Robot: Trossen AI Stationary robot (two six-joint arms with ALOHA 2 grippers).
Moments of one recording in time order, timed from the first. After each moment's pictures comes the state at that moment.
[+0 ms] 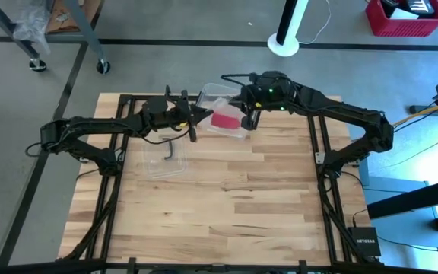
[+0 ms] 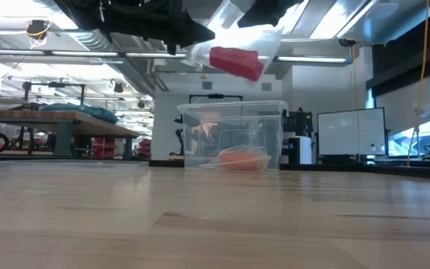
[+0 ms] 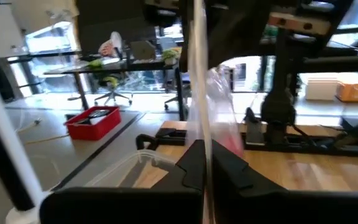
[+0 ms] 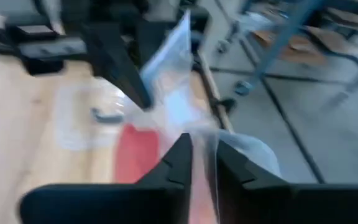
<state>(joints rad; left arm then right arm) 0.36 1.30 0.79 0.53 0.09 0.09 -0.34 1.43 1.44 -0.44 -0.07 -0.29</state>
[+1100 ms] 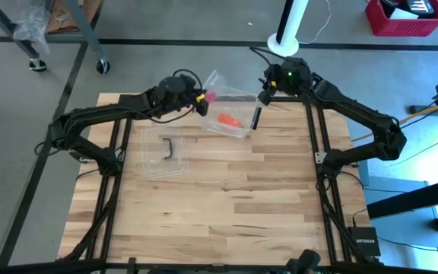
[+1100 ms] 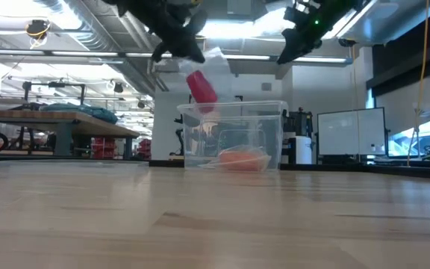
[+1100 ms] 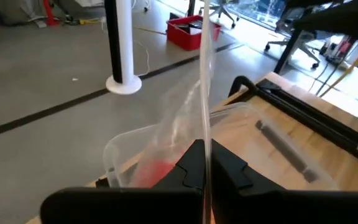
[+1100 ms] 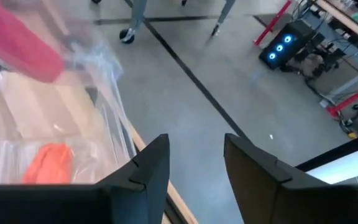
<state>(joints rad) 0.42 1.41 1.17 -0.12 -0.31 -0.28 -0.65 1.29 1.23 -0.41 0.19 -0.31</state>
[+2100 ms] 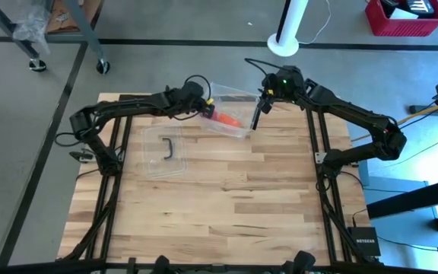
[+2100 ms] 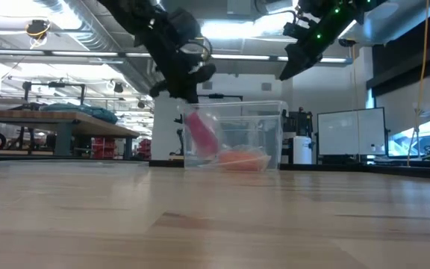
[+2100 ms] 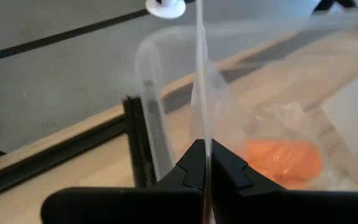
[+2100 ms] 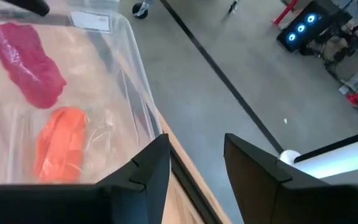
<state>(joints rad) 0.49 1.64 1.22 -0.30 -0.33 -0.44 -0.65 1.29 1.12 -0.40 0.17 -0.31</state>
